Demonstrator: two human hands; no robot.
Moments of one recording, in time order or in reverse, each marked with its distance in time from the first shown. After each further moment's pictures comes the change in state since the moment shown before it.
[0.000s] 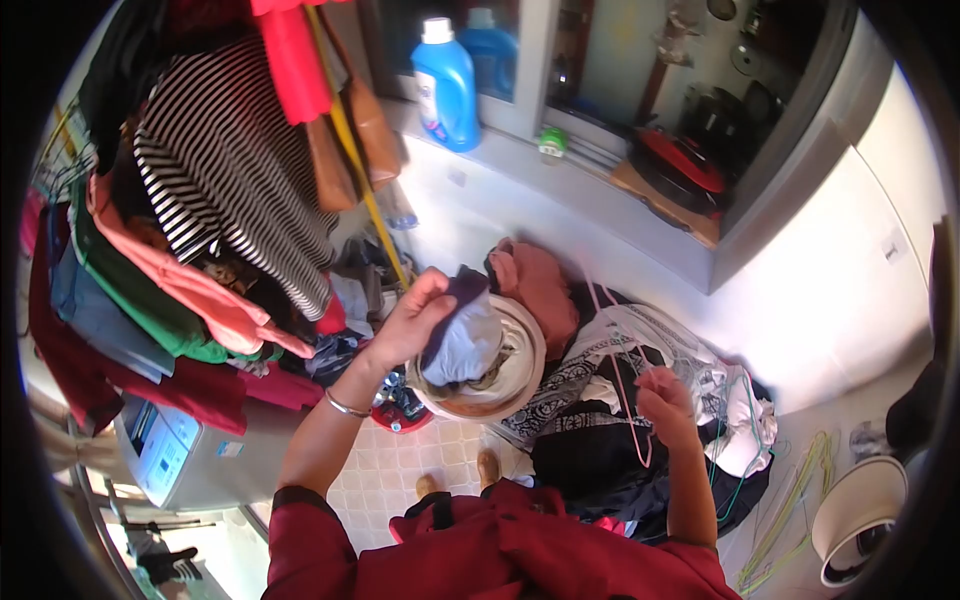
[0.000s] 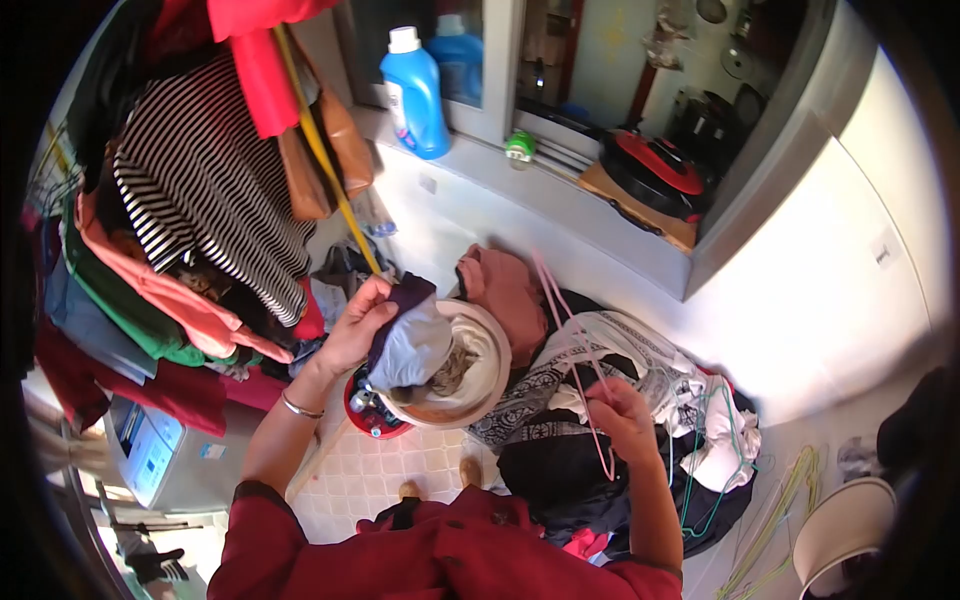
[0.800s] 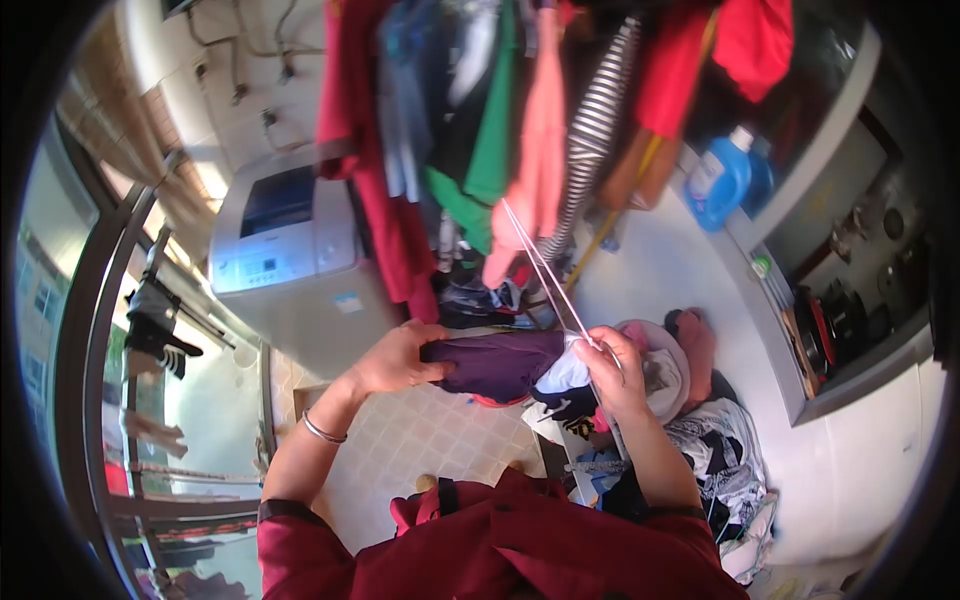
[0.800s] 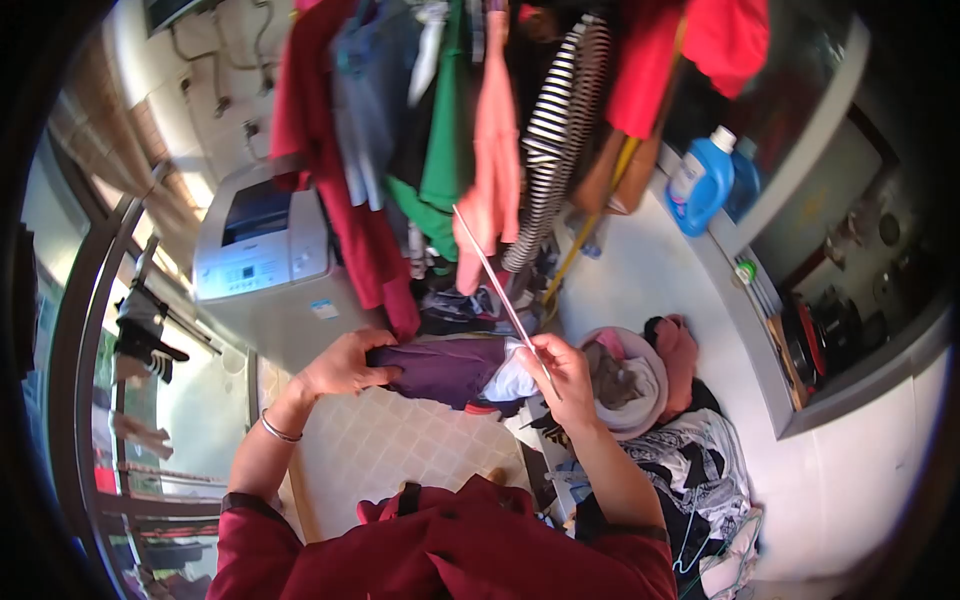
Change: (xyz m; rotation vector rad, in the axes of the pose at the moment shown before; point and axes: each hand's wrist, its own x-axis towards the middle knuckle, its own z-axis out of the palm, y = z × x) left_hand -0.365 0.139 -0.098 0.682 0.421 -0.441; right_hand -0.015 -0.028 0.354 -0.020 -0.665 -0.150
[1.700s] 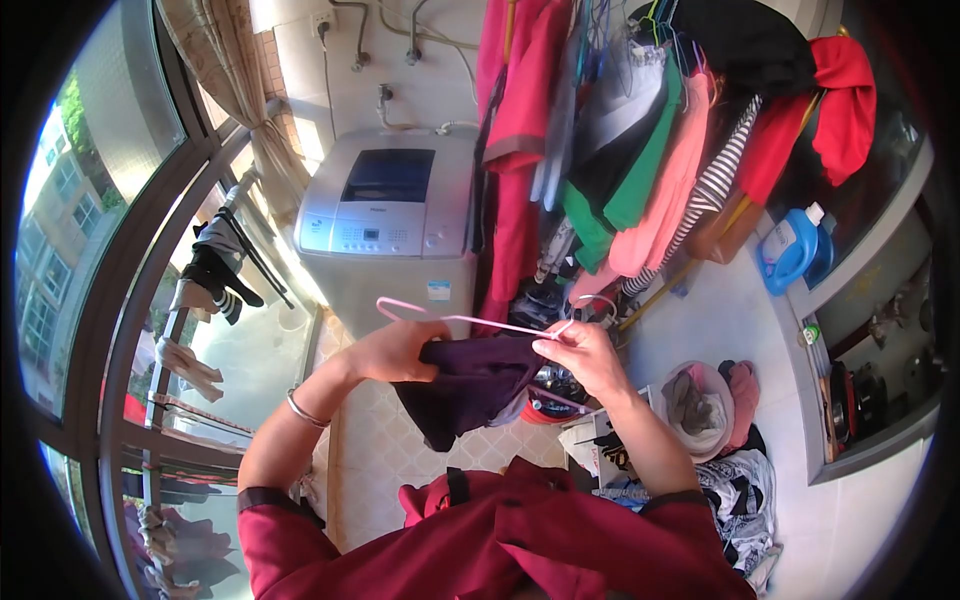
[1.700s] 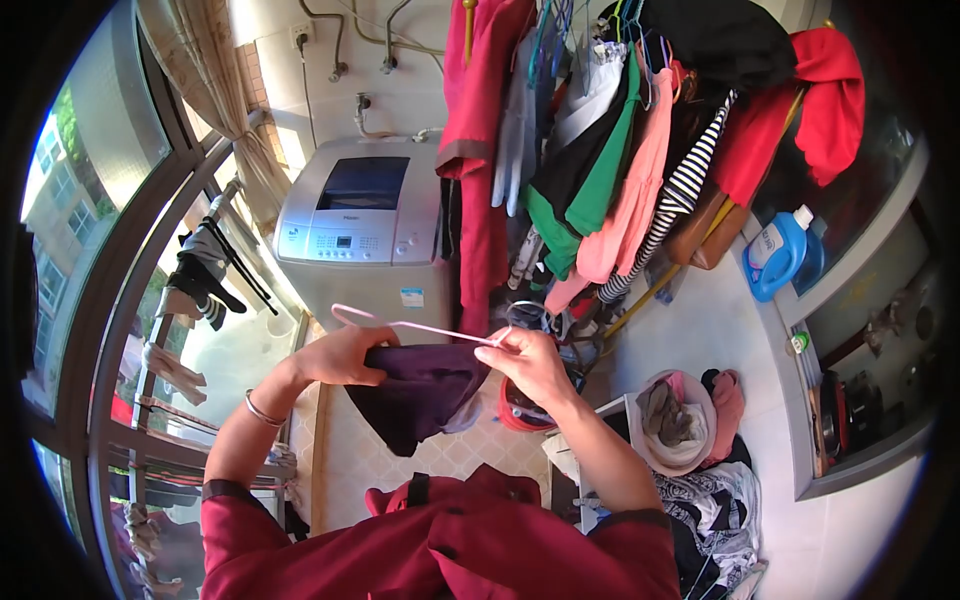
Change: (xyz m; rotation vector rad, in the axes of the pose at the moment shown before) left_hand -0.122 -0.050 -0.079 0.159 0.060 -0.093; right_hand 0.034 -0.003 0.166 -0.107 -0.512 -0.059
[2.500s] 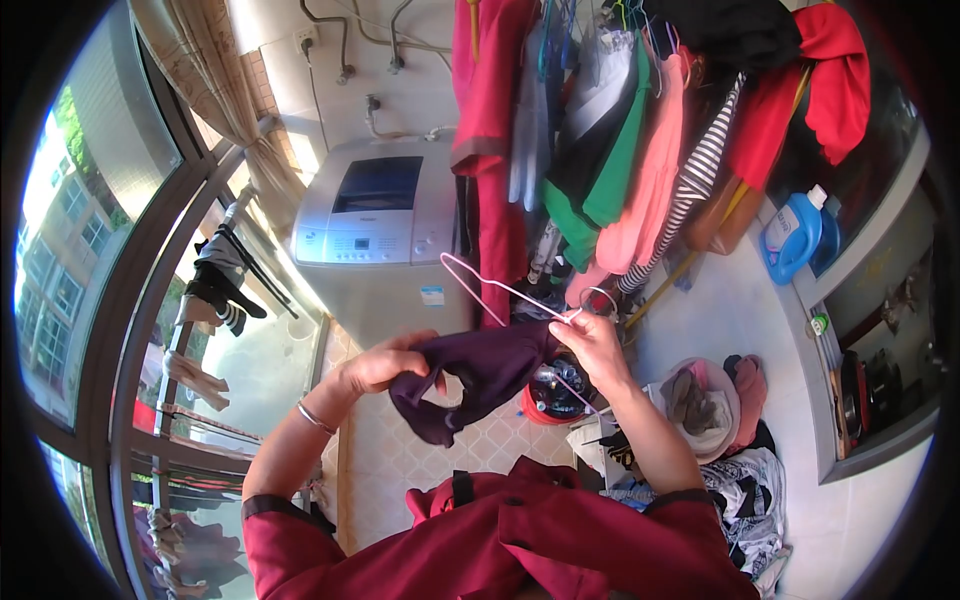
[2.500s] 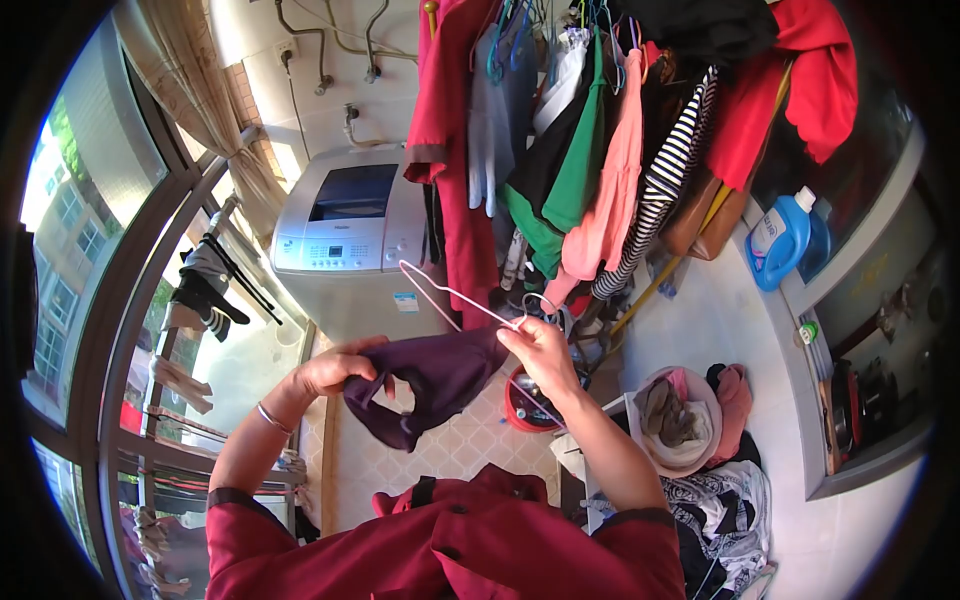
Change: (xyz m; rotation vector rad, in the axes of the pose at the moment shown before) left_hand 0.021 -0.014 0.035 -1.191 -0.043 -0.119; right_hand 0.004 0.040 -0.048 0.095 0.147 0.060
